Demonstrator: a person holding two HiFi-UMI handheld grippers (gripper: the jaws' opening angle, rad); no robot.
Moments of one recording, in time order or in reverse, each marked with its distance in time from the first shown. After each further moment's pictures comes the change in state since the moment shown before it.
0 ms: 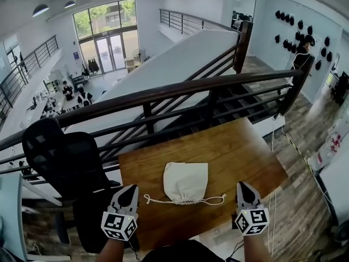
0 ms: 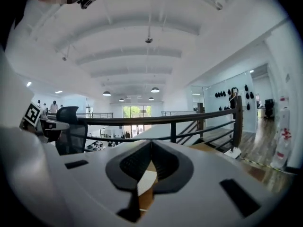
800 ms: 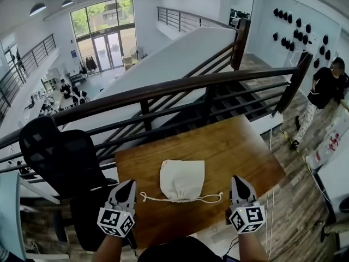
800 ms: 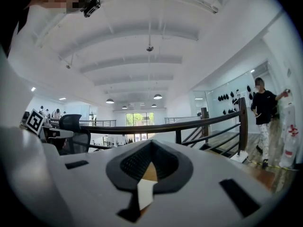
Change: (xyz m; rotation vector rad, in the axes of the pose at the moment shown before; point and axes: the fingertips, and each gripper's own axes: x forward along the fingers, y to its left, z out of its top) left arm 0.010 -0.007 0.010 -0.033 -0.058 -0.024; right arm 0.005 0.012 0.026 0.022 -0.098 0.038
